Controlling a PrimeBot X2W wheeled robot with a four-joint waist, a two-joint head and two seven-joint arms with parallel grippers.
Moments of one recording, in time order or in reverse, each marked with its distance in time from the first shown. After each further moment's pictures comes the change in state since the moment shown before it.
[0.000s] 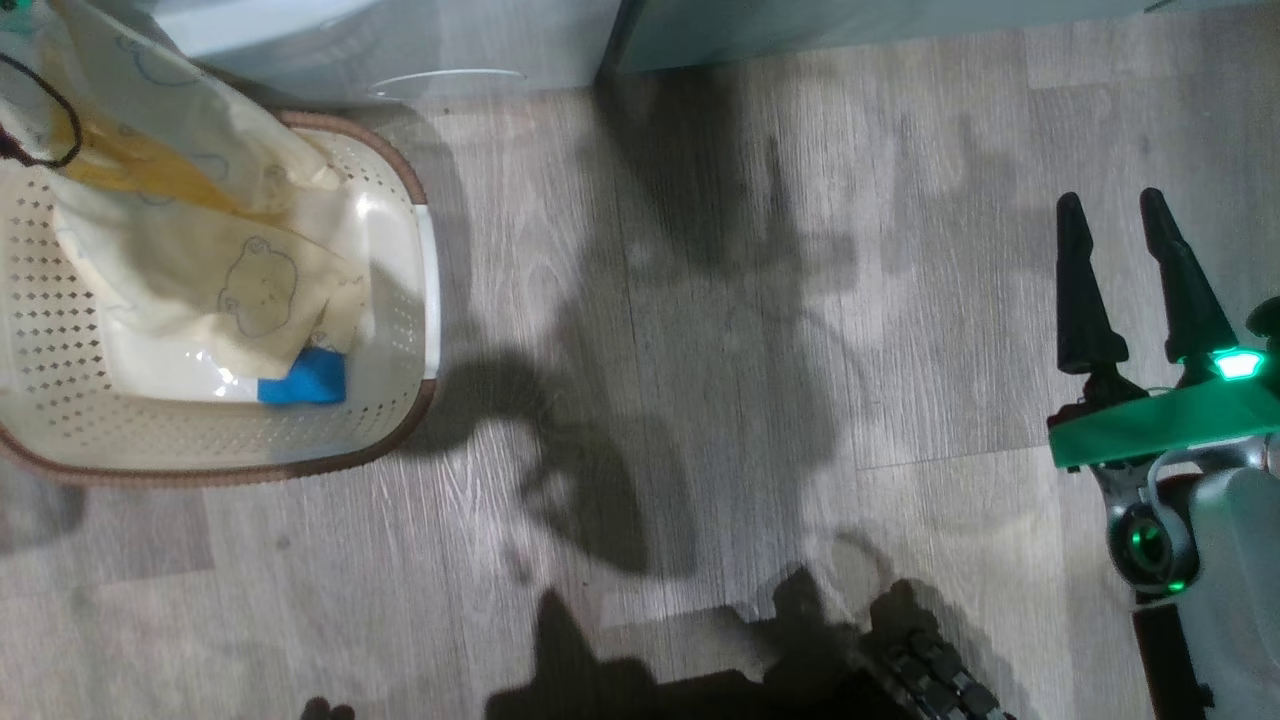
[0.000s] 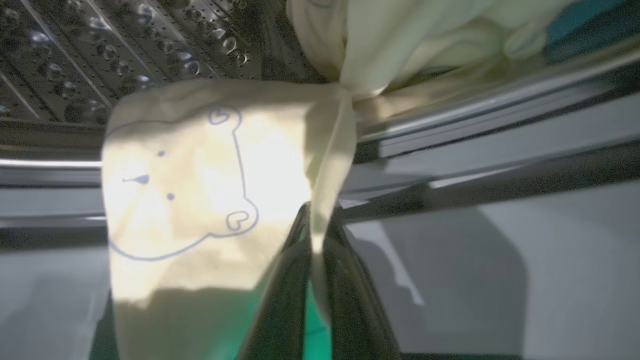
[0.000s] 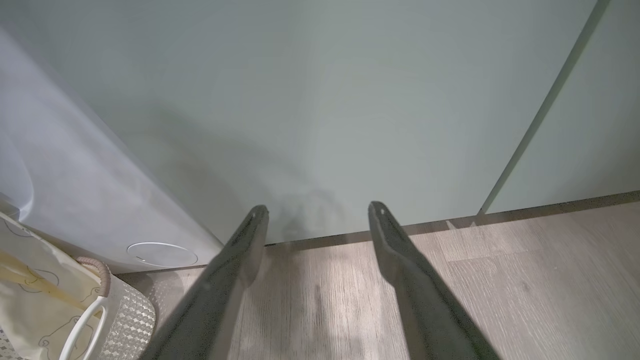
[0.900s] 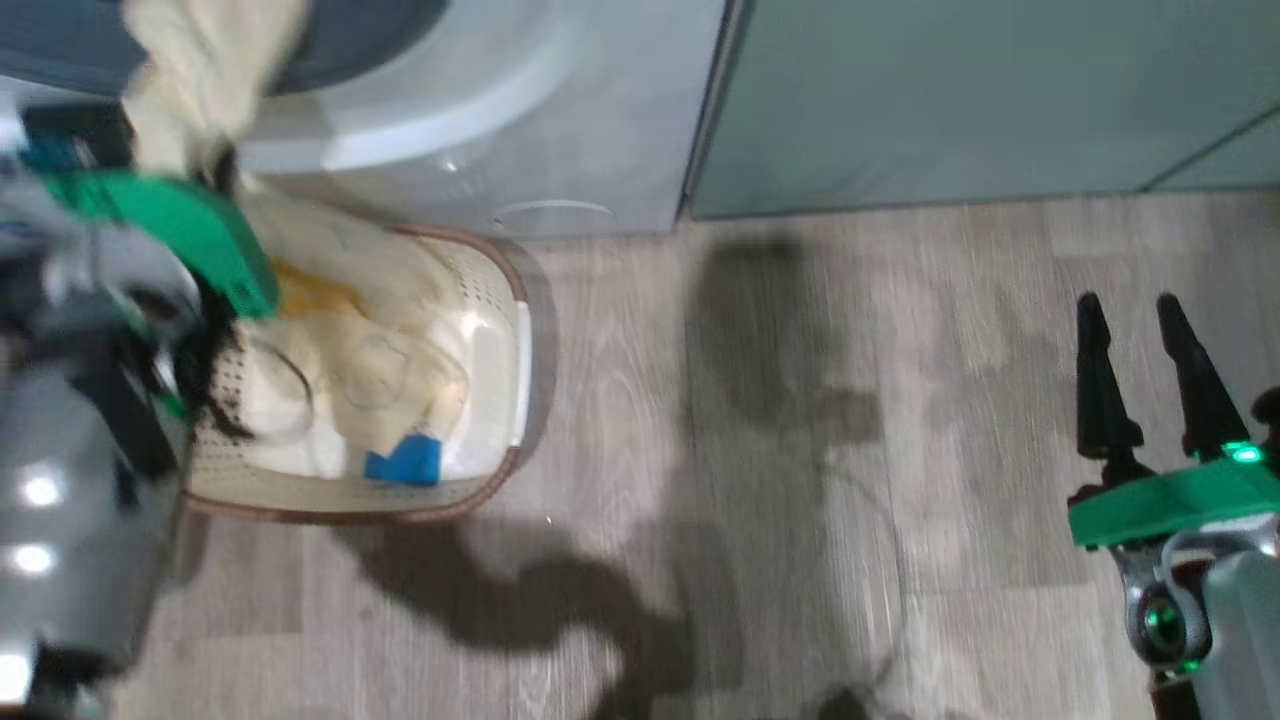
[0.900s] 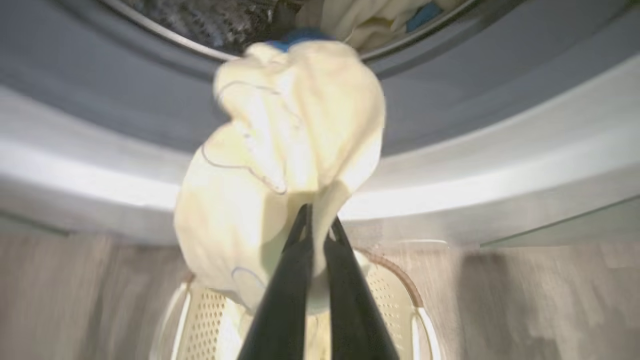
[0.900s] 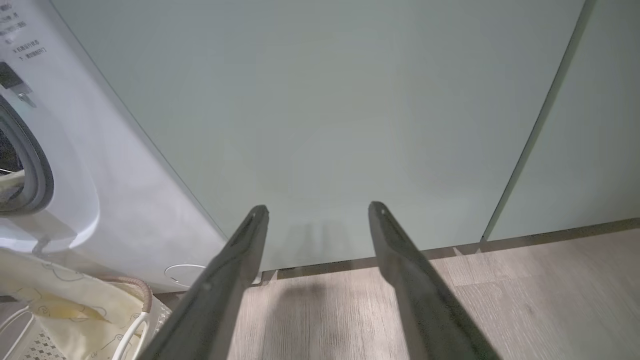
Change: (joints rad) left arm 0.587 -0.125 0.080 -0.312 -0.195 0.055 -0.277; right arm 0.123 -0.025 -0.034 0.022 0.000 0.000 0.000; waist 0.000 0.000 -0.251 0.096
